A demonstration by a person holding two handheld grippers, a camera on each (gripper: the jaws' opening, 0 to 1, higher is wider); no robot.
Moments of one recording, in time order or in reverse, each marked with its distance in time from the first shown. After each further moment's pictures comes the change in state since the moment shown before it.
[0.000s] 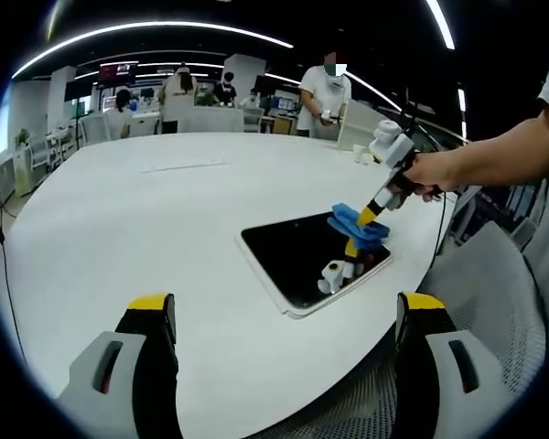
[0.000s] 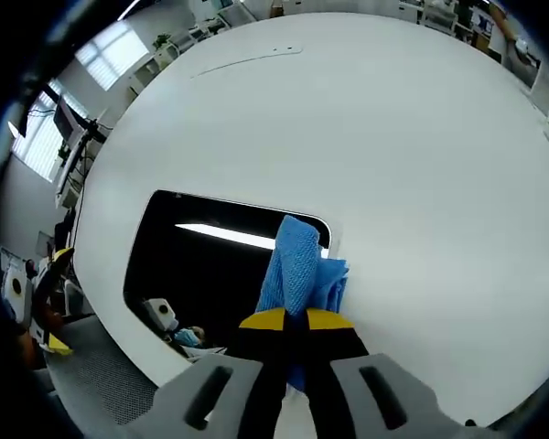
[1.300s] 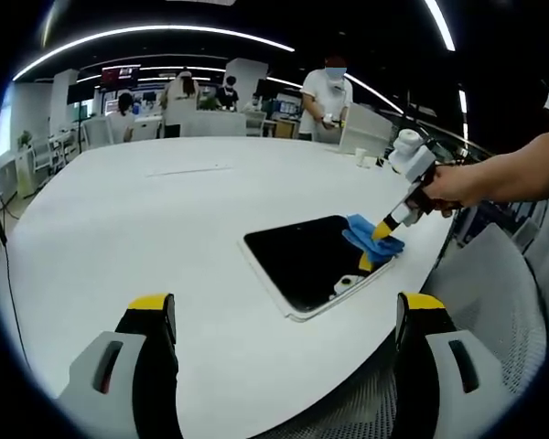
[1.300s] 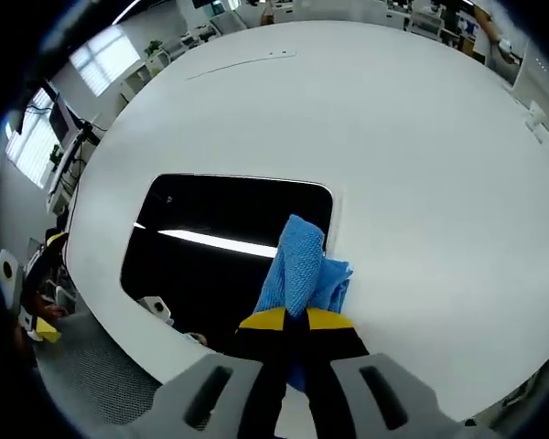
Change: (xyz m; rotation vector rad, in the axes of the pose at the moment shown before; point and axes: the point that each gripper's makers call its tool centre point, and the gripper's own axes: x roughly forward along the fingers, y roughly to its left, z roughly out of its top) left arm -0.001 0.002 0.003 0.005 -0.018 0.014; right arm -0.009 0.010 -0.034 0.031 -0.037 -0.051
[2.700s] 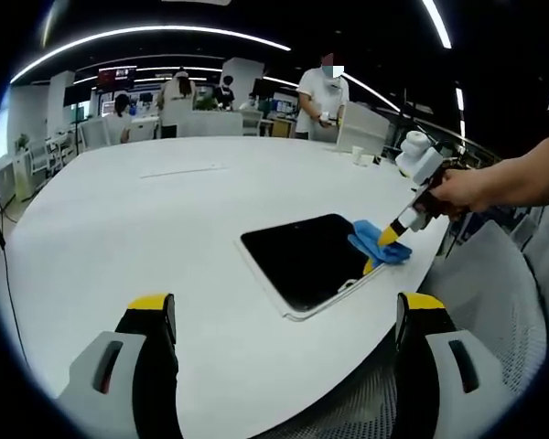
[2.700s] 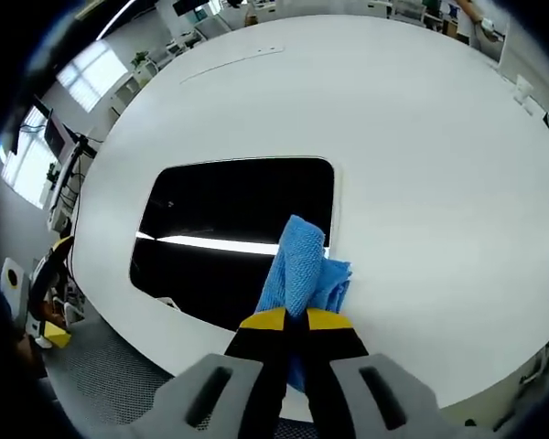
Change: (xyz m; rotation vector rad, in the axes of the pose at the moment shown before) left arm 0.001 -0.002 0.000 0.009 0.003 -0.010; right arm -0.003 0.011 -0.018 0.087 0.012 0.007
